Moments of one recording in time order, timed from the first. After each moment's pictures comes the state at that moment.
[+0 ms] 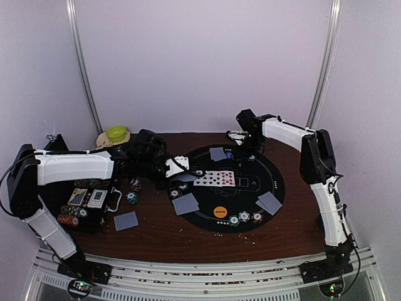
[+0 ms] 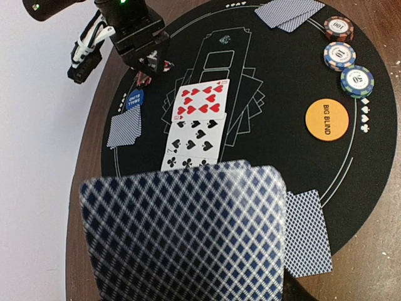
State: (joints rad) left arm -0.77 1.59 1.09 -0.20 0.12 0.78; right arm 0.42 2.41 2.16 -0.87 0.02 -0.28
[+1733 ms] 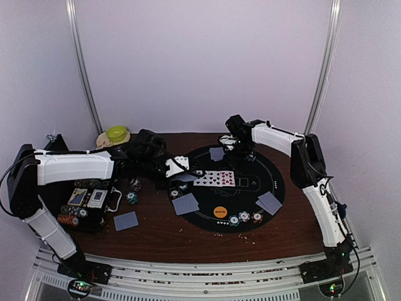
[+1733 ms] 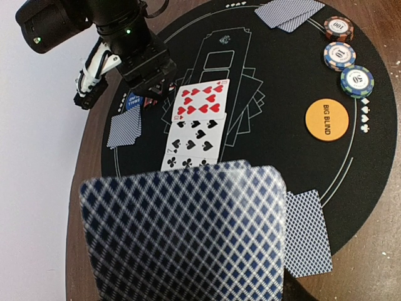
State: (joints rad) left arm -0.77 1.59 1.09 -0.20 0.12 0.78; right arm 0.50 2.51 2.25 -0.86 0.11 -0.28
